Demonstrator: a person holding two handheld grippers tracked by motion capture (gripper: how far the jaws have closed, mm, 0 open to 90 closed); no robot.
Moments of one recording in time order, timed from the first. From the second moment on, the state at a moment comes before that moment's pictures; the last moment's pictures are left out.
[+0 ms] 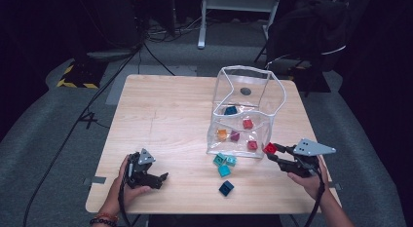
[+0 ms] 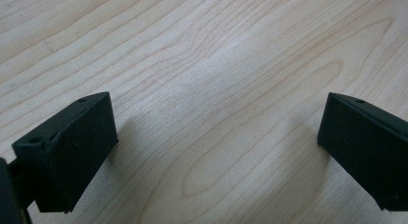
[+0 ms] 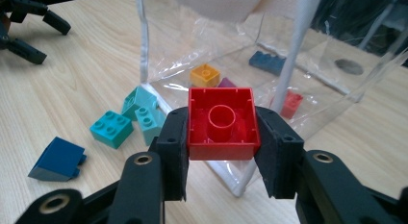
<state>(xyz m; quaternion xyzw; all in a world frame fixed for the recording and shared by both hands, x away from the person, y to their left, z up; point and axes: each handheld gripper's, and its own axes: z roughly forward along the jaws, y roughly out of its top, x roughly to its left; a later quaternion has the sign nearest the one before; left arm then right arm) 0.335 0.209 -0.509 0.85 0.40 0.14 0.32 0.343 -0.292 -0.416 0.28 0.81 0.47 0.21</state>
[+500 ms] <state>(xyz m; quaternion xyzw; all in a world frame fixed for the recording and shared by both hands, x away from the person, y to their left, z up) 0.335 0.209 -0.509 0.85 0.40 0.14 0.32 0.350 -0.299 -0.374 0.28 0.80 0.48 0.23</state>
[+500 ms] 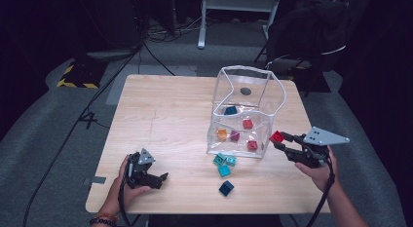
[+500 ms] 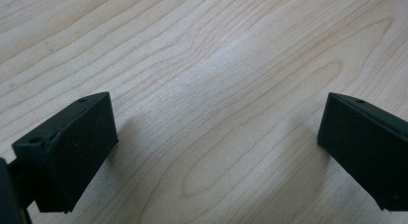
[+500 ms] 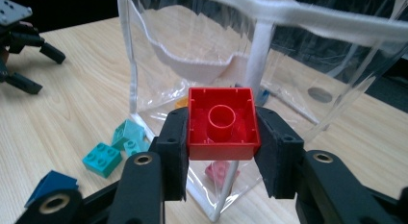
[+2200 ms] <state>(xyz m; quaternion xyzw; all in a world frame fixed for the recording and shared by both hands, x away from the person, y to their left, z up) 0.335 0.209 -0.509 0.85 0.40 0.14 0.32 0.408 -0.255 -0.299 0.27 0.78 0.48 0.27</state>
